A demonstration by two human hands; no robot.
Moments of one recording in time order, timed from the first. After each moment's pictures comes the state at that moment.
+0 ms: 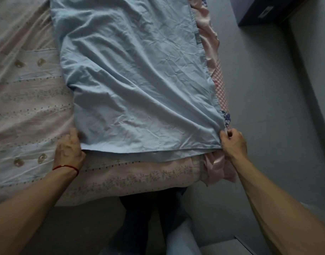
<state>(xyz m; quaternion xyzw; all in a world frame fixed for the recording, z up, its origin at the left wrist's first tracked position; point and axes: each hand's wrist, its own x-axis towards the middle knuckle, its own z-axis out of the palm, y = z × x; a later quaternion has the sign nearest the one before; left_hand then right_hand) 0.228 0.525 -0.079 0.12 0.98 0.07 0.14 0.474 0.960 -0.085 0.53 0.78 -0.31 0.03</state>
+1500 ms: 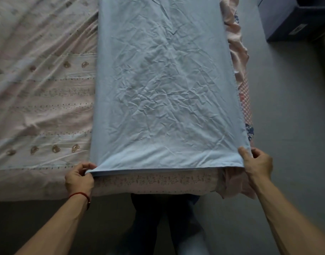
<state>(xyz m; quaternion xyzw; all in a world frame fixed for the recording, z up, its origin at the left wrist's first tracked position) 0.315 0.460 -0.082 -0.24 0.88 0.41 0.08 0.488 0.938 -0.080 0.56 0.72 -0.40 -0.08</state>
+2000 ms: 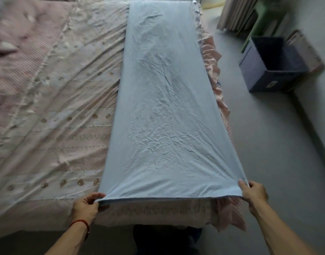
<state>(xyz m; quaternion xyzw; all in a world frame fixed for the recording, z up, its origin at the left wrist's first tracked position) 0.295 0.450 0.024 -0.29 0.77 0.53 0.19 0.474 0.953 0.008 0.59 0.72 -0.36 0.02</state>
